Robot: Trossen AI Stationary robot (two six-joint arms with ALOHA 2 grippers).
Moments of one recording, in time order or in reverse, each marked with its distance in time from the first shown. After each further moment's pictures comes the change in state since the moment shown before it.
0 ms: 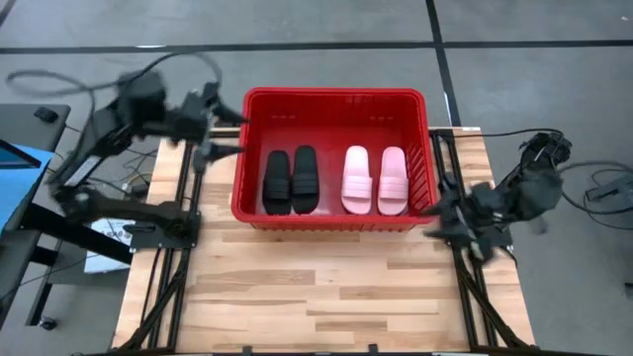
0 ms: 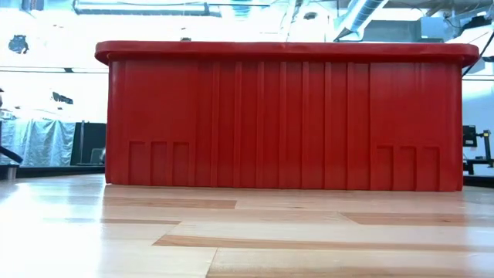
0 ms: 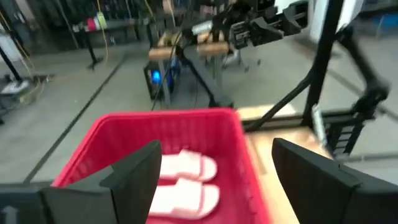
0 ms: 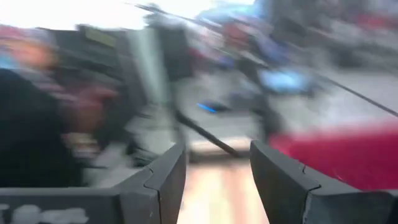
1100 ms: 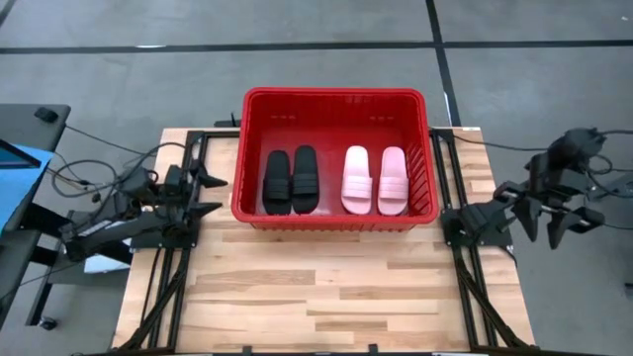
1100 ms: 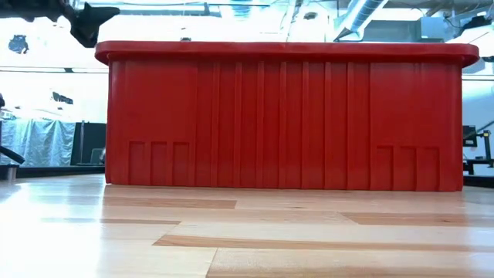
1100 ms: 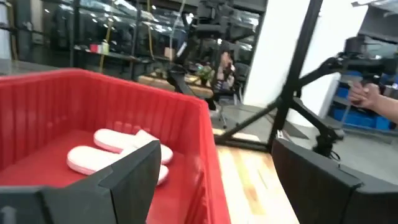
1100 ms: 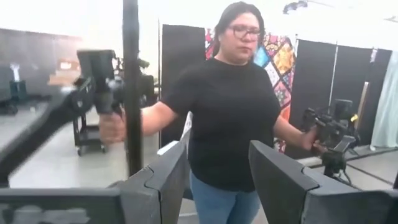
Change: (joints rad) left arm -0.121 -1.039 -1.273 0.574 -0.096 -0.442; right arm -0.343 -0.505 -0.098 -0.233 -1.351 -0.130
